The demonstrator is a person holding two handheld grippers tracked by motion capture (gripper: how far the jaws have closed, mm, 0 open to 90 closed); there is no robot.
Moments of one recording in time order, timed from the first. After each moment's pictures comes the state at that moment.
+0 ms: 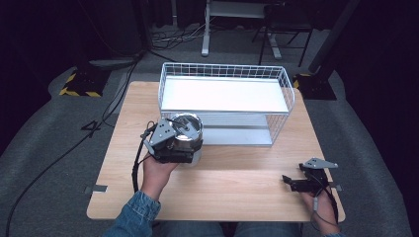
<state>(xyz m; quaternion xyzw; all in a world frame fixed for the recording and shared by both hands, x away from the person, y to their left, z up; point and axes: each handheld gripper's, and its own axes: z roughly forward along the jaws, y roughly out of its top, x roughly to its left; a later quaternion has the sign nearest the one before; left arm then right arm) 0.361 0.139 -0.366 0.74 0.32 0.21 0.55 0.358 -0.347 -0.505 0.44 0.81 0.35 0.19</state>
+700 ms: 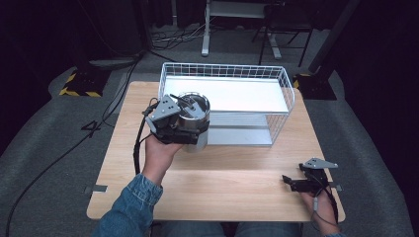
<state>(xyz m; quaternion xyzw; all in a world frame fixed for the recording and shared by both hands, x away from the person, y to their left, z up) 0.381 0.128 -0.309 0.74 0.30 0.20 0.57 0.358 -0.347 -0.505 0.44 0.81 0.35 0.19</state>
